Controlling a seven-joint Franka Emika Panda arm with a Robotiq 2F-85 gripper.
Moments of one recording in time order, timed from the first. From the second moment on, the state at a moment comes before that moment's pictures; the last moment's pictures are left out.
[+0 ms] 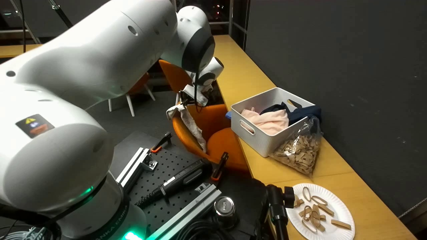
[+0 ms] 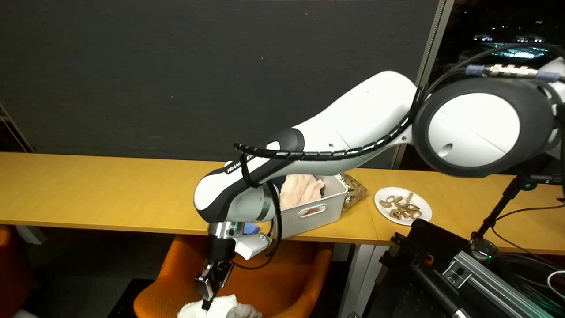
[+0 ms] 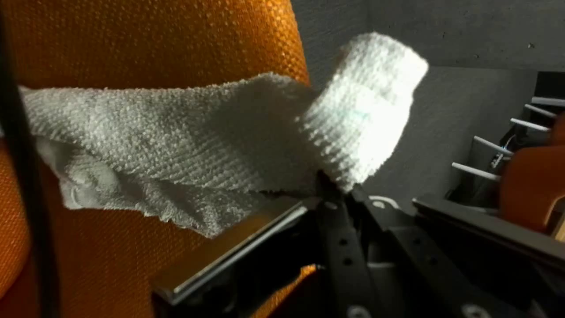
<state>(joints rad) -0.01 1.20 0.37 -1.27 0.39 2.23 -0.53</state>
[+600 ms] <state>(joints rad) -0.16 0.88 0.37 -1.49 0.44 2.38 -0.50</state>
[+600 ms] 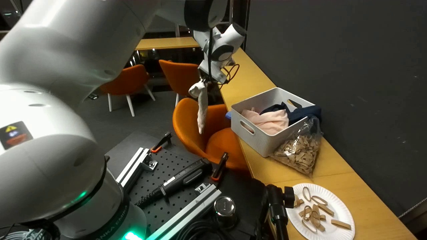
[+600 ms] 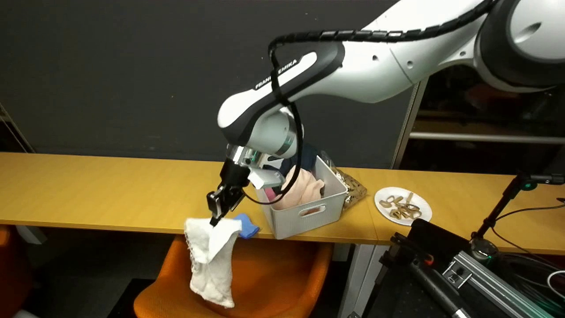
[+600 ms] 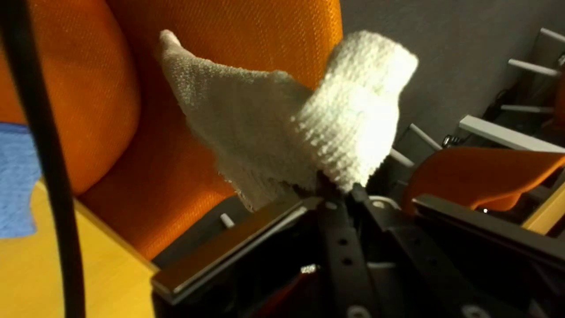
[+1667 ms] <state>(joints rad) -0.39 0.70 0.21 -1.47 0.57 2.42 -0.43</state>
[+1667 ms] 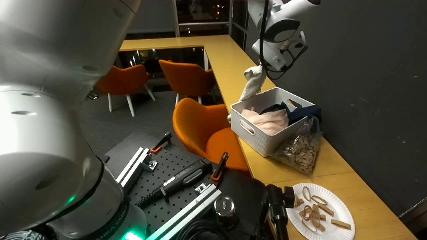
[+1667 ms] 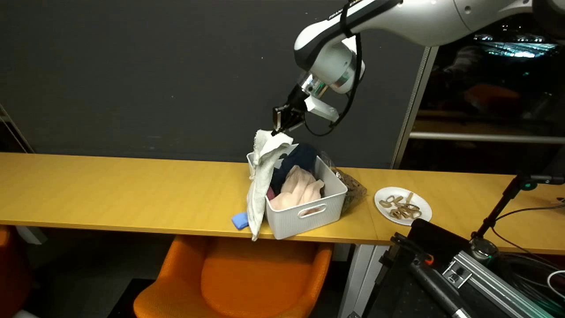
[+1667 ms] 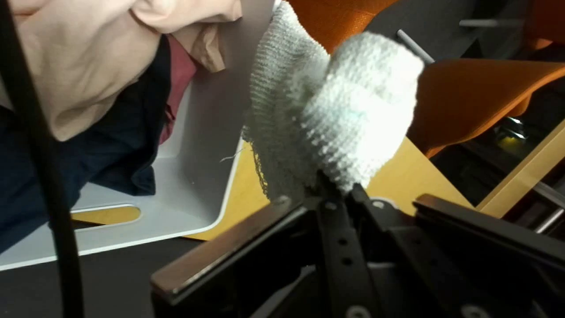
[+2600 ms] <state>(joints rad) -0.48 0.61 0.06 -1.47 0.66 2.43 -0.37</state>
